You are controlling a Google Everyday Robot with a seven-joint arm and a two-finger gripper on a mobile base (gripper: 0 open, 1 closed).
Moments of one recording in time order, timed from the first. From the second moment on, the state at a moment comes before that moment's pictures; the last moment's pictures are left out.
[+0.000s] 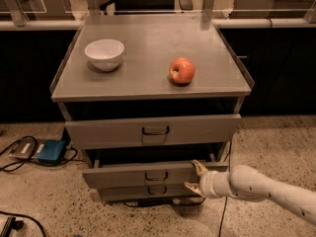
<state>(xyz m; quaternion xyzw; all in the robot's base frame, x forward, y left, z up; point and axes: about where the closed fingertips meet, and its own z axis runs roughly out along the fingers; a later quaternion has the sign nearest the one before) 0.520 -0.132 0.407 -0.60 0.71 0.14 0.35</state>
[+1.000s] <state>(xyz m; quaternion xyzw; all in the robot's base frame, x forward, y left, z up) 0.520 -0.132 0.407 -0.60 0.71 0.14 0.35</state>
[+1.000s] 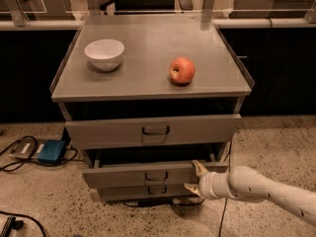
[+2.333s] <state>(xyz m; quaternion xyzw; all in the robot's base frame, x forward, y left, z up) 0.520 -0.133 0.427 -0.60 0.71 0.14 0.35</state>
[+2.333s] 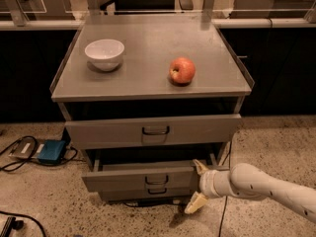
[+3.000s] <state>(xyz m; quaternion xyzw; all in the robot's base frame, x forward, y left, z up) 0.557 -0.123 0.432 -0.60 0.71 0.12 0.35</state>
